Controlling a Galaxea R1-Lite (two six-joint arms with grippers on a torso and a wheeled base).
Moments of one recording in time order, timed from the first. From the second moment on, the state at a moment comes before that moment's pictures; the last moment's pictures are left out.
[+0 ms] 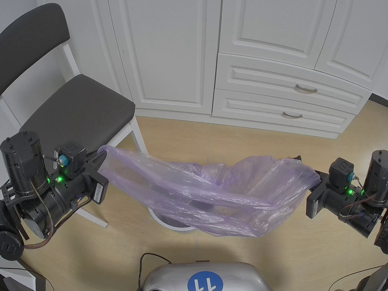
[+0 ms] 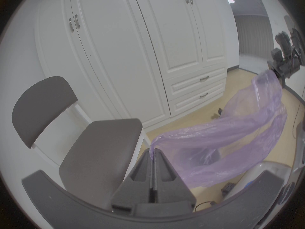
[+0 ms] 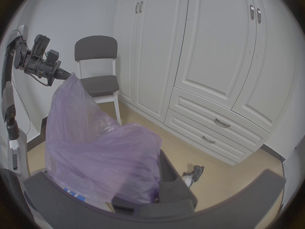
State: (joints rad) left arm -0.56 1.39 -0.50 -0.73 0.34 0.39; right arm 0.62 1.40 -0.37 -0.88 -0.26 -0.29
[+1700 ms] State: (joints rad) left arm -0.72 1.44 -0.41 -1.10 0.35 0.41; right arm 0.70 1.60 -0.30 -1.41 -0.25 -0.33
